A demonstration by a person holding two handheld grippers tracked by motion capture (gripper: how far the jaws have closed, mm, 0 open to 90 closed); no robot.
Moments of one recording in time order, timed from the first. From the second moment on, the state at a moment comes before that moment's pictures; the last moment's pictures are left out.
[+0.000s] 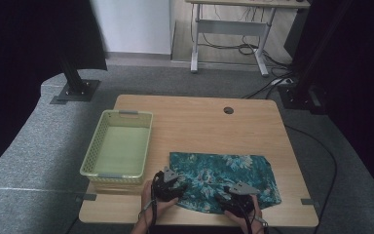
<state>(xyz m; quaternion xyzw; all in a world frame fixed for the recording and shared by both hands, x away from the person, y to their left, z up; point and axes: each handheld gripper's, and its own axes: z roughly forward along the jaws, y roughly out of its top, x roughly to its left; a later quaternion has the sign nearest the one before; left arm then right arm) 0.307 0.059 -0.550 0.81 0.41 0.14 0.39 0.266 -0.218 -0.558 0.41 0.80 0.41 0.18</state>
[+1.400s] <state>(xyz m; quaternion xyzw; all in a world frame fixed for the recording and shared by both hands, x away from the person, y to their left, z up) 0.295 0.058 -0.517 0.80 0.38 0.13 0.44 0.245 -0.235 -0.538 0.38 0.79 0.43 0.21</state>
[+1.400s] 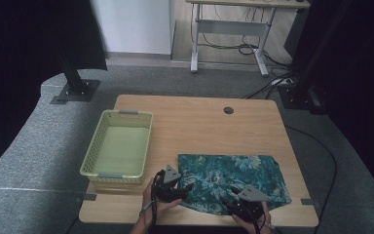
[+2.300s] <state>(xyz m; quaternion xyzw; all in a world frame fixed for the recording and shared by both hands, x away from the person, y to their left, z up) 0.306 0.078 -0.521 0.79 0.42 0.14 0.43 0.237 -0.222 -0.540 0.37 0.80 0.42 0.21</state>
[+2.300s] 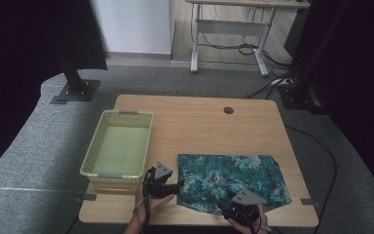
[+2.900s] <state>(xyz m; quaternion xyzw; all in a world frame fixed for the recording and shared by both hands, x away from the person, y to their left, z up) 0.330 0.063 -0.527 0.79 0.42 0.13 0.42 0.239 -0.218 -0.542 0.36 0.81 0.42 0.21</state>
